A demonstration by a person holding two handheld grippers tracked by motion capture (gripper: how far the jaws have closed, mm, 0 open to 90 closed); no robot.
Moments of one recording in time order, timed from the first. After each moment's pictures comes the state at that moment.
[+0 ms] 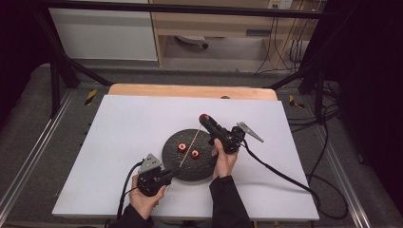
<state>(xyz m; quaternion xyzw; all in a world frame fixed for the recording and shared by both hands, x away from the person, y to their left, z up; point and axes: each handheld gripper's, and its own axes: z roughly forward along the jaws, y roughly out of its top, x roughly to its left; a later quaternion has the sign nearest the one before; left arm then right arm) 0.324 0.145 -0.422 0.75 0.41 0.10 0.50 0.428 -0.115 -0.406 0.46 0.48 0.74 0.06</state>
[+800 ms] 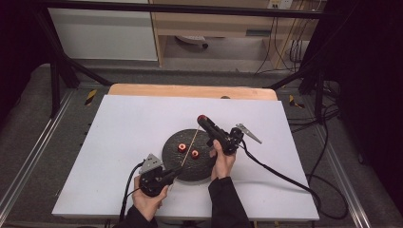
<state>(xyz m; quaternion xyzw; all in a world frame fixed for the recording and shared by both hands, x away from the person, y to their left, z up) 0.323 0.136 -0.418 0.74 0.43 0.10 0.51 0.428 -0.111 -0.413 0.46 0.46 0.76 0.03</state>
